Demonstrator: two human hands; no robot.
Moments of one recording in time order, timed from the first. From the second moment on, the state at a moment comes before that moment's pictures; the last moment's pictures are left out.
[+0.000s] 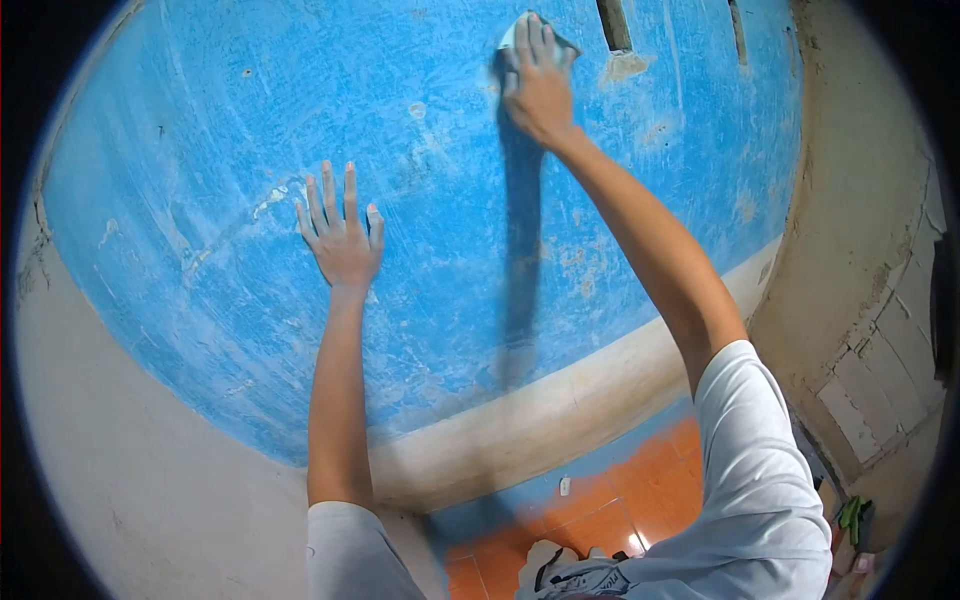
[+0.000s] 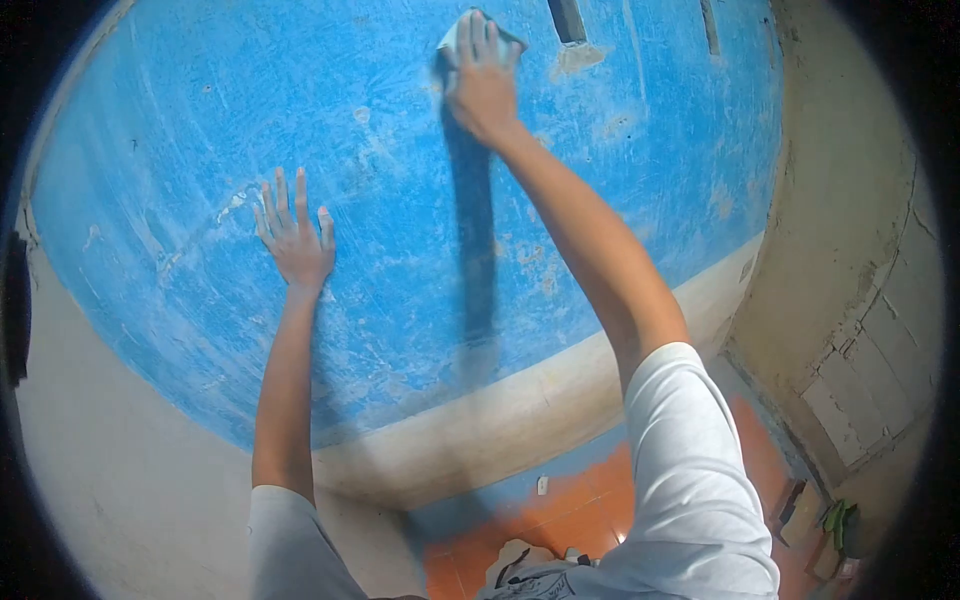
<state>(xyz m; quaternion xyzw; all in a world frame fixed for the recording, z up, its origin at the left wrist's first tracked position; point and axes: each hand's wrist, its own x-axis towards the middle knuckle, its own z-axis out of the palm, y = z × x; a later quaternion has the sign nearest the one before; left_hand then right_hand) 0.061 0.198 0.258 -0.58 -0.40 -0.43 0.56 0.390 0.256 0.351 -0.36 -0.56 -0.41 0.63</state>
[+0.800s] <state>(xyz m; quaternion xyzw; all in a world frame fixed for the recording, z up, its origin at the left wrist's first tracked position) 0.054 0.192 0.258 -0.62 -0.39 -0.43 0.54 0.345 0.245 0.352 -0.38 -0.57 -0.36 0.63</state>
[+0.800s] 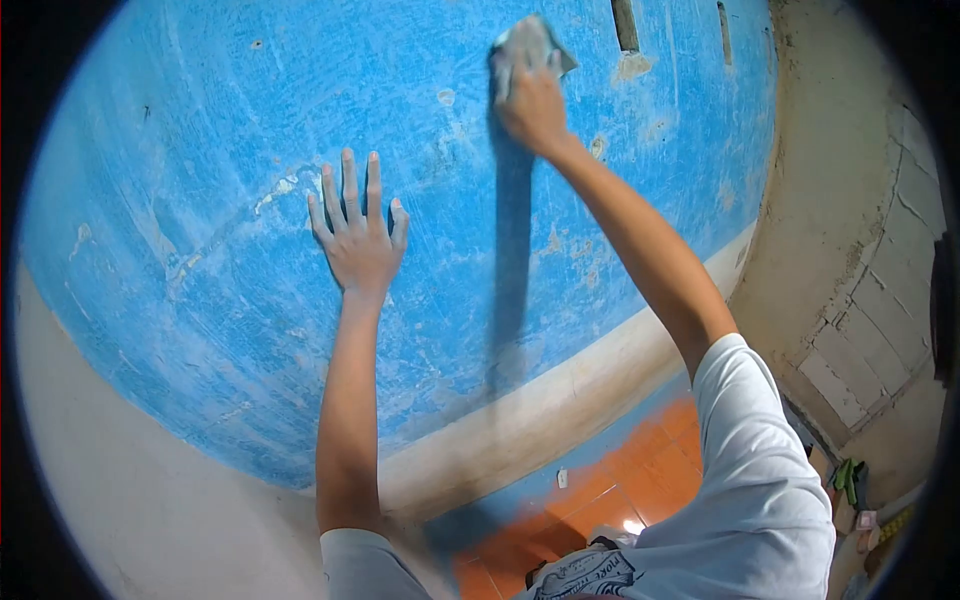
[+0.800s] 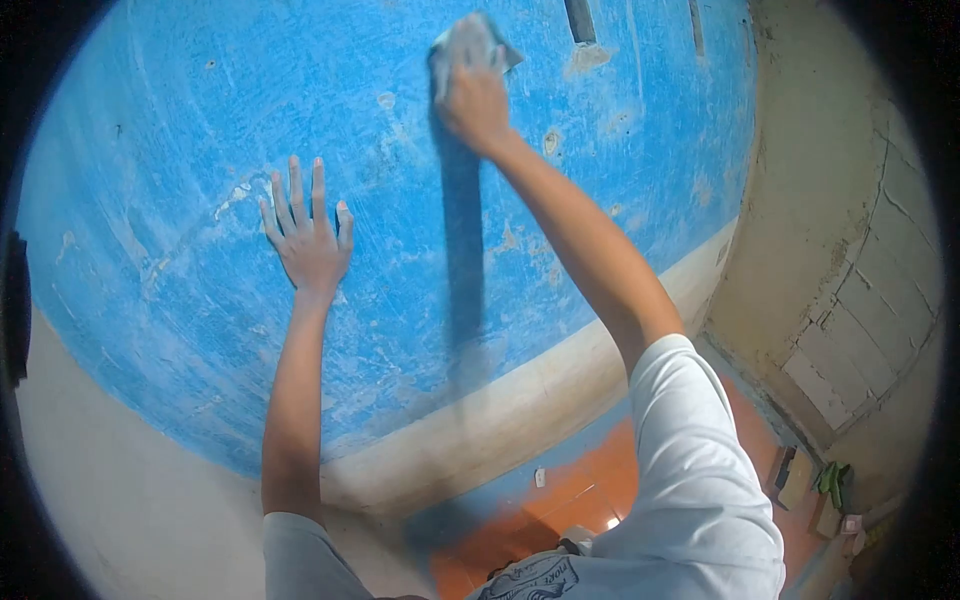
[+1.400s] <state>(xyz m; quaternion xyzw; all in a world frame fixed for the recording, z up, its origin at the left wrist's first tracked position) 0.053 0.192 0.257 -0.62 -0.38 -0.43 0.53 0.351 0.245 0.360 -0.43 -0.55 -0.33 0.64</state>
